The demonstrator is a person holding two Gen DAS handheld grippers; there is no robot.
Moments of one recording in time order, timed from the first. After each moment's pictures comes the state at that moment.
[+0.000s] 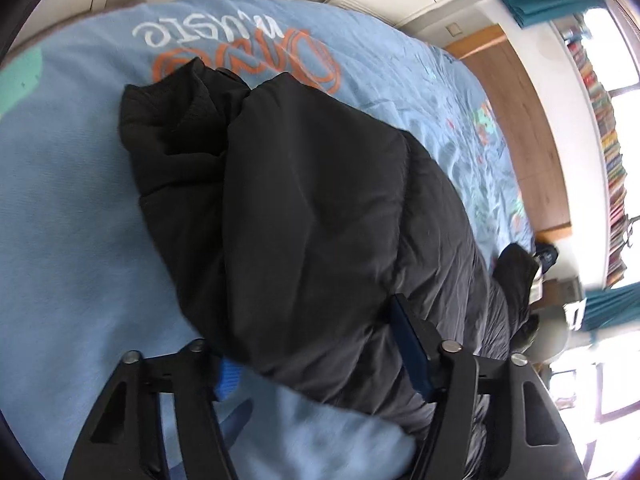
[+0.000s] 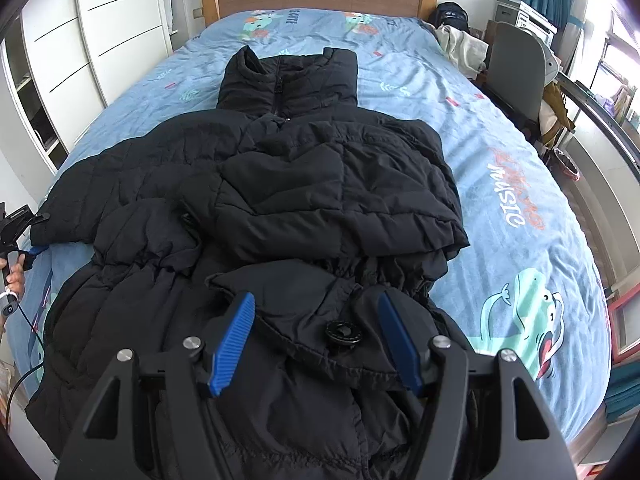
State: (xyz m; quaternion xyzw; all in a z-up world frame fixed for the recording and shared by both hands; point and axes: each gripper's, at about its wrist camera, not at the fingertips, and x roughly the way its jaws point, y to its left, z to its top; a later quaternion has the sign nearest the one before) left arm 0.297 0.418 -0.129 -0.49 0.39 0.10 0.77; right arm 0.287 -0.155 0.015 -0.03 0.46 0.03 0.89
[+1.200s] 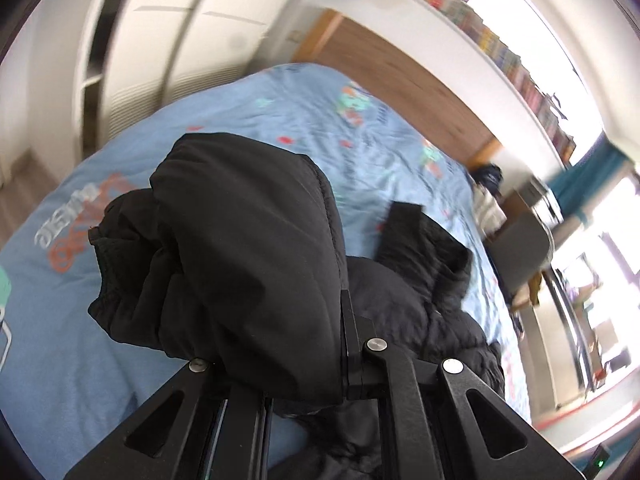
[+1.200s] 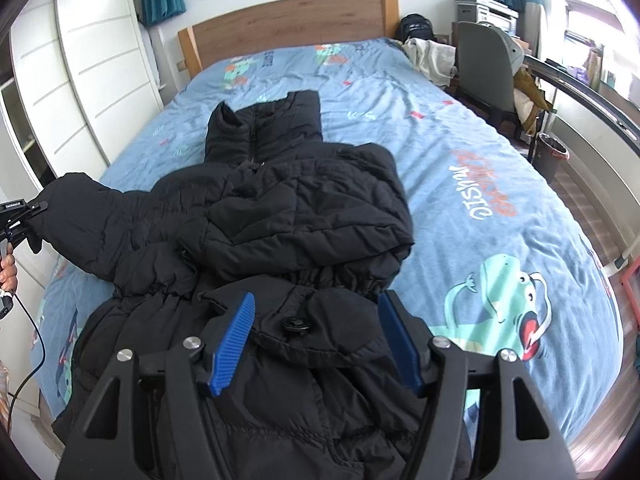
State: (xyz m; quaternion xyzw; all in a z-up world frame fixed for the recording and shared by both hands) left arm 0.327 0.268 0.068 -0.27 0.34 -0.02 0.90; right arm 0.234 -0.226 0.055 0.05 0.39 0.03 0.92
